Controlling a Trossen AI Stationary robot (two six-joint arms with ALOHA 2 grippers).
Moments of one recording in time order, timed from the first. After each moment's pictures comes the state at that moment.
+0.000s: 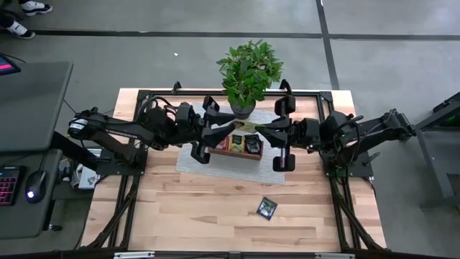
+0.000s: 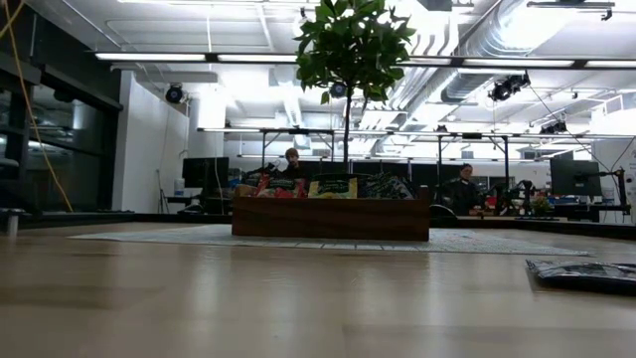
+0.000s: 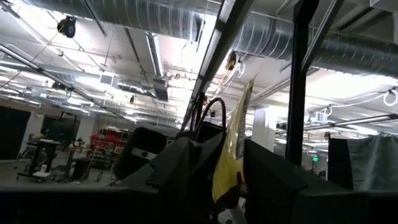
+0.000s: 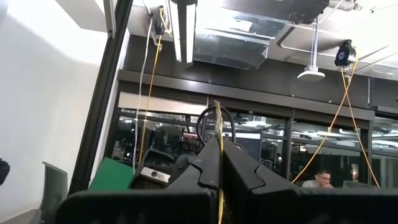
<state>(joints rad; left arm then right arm) -0.16 1.40 1.27 0.76 -0.11 -0.11 0.25 1.28 1.20 0.65 0.18 -0.27</state>
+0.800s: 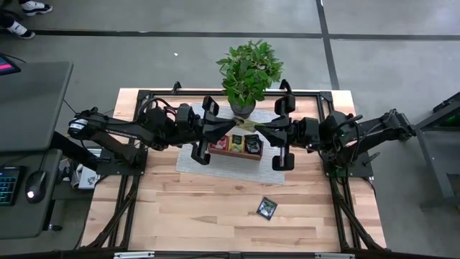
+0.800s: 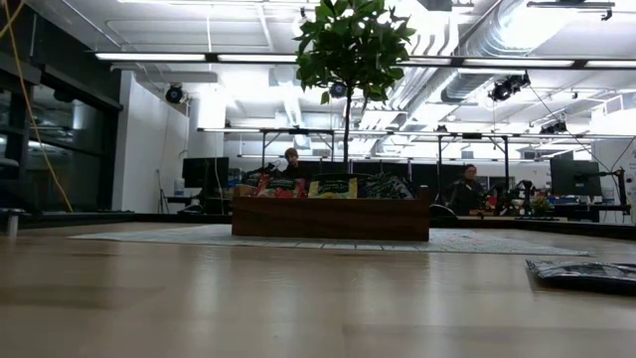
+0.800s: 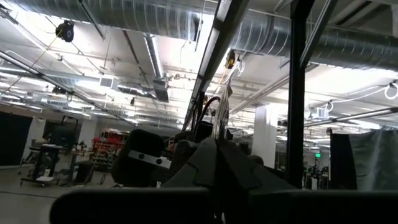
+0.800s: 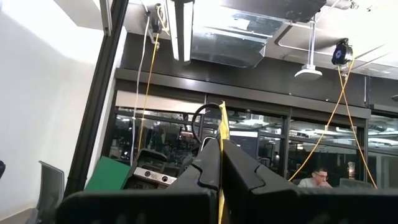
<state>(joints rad) -0.16 1.40 1.27 0.76 -0.11 -0.08 0.25 1.28 1.20 0.65 0.19 -0.27</state>
